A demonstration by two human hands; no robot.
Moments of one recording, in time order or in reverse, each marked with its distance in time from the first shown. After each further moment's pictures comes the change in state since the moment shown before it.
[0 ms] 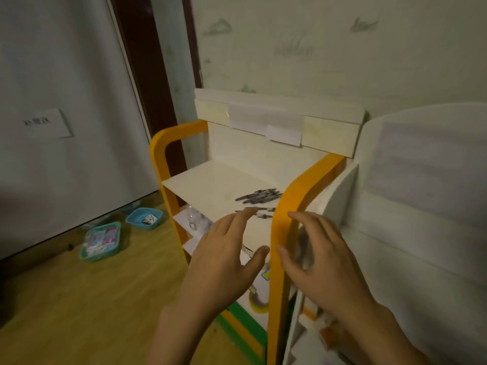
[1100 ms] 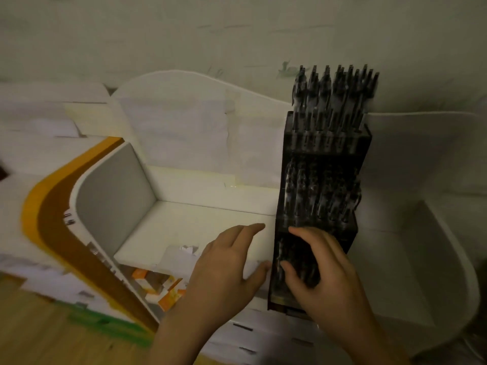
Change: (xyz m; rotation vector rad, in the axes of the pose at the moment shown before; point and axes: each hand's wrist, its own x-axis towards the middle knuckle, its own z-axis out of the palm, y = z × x) left_hand -0.022 0.366 0.222 -0.204 -0.401 0.386; right_hand -0.253 0.228 -0.283 -0.119 0.263 0.407
